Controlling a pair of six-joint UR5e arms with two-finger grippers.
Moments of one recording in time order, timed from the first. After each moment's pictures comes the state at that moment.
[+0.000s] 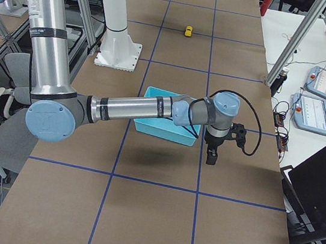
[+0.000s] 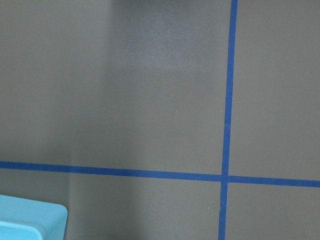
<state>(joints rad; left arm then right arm) -1.60 -1.45 -1.75 -1.53 -2.31 0.04 1.42 -1.39 1.61 -1.55 2.28 0.20</state>
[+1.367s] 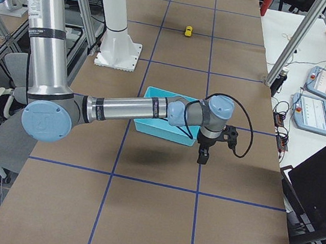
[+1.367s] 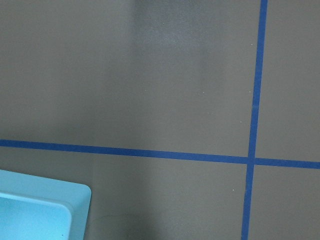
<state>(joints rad) -1.61 -1.47 -1.75 -1.53 -2.31 0.06 1.39 -1.45 1.62 -1.58 2.30 0.20</state>
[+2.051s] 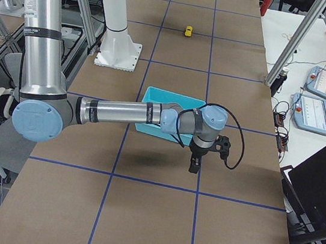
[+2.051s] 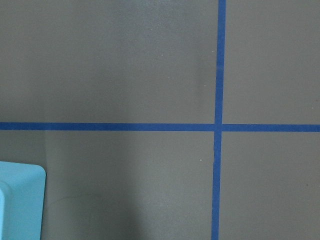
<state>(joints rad) -1.60 -1.49 -1.81 -1.51 -2.32 0.06 1.41 -1.49 1.60 -1.58 2.30 0.20</state>
